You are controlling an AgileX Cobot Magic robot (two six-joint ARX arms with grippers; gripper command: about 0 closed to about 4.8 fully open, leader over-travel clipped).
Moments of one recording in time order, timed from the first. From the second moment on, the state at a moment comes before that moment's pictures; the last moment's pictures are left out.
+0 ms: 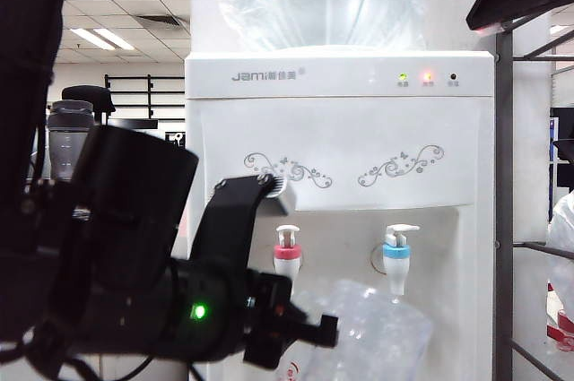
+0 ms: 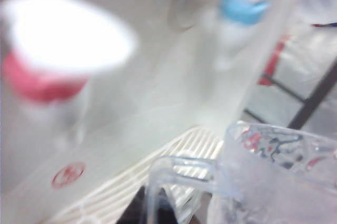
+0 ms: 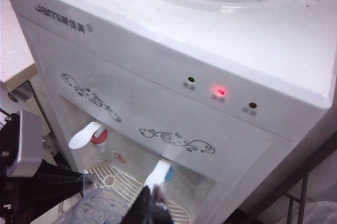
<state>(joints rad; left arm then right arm) -0.86 2.23 0.53 1.42 -0.14 -0.06 0.74 0.70 0.56 -0.22 0.27 0.03</state>
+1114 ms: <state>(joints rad) -0.86 1.74 0.32 1.41 -0.28 -0.05 0.74 0.70 0.56 -0.22 0.27 0.03</state>
